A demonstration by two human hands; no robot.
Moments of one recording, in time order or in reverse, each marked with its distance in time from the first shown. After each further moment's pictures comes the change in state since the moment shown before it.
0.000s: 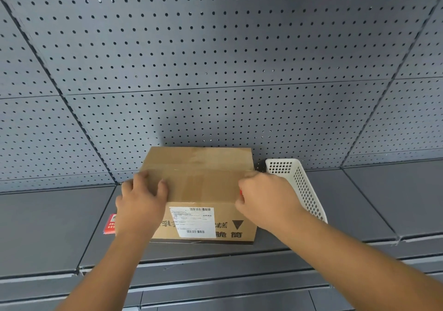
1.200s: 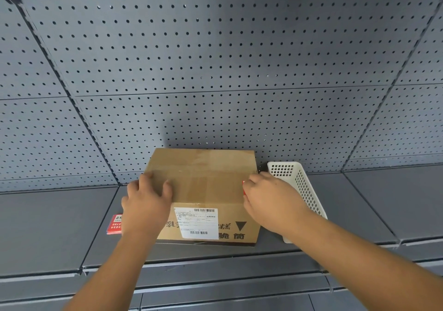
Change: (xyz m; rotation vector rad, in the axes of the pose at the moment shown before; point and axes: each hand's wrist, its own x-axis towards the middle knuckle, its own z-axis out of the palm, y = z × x) left_hand -0.001 0.001 -0.003 0.011 -0.016 0.013; right_hand 0.000 0.013 0.020 -0.013 0.098 -0.137
